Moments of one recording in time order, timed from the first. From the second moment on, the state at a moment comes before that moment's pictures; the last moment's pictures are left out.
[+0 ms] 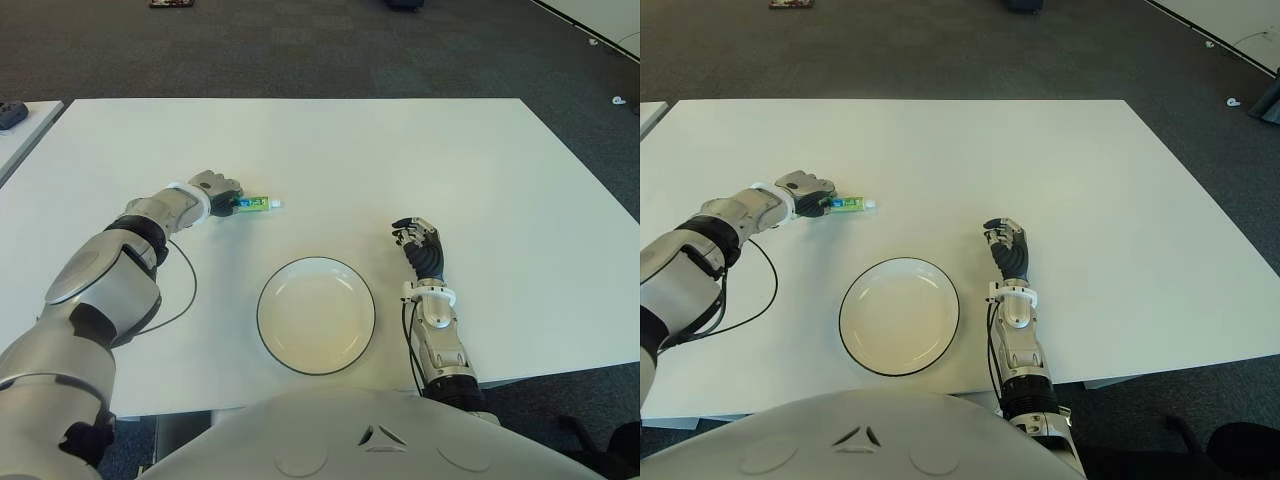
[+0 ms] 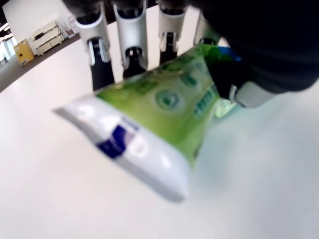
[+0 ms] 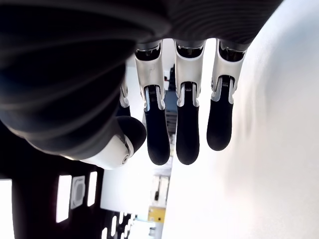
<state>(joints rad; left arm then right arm) -0.79 0.53 -0.86 1.27 0.90 -0.36 0.10 0.08 -0.01 0.00 0.28 -0.15 -0.25 -0.20</state>
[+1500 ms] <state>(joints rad) -0.73 0.53 -0.64 1.24 0.72 -0.32 0.00 0.08 -0.01 0.00 0.28 -0.14 -0.27 -0.18</state>
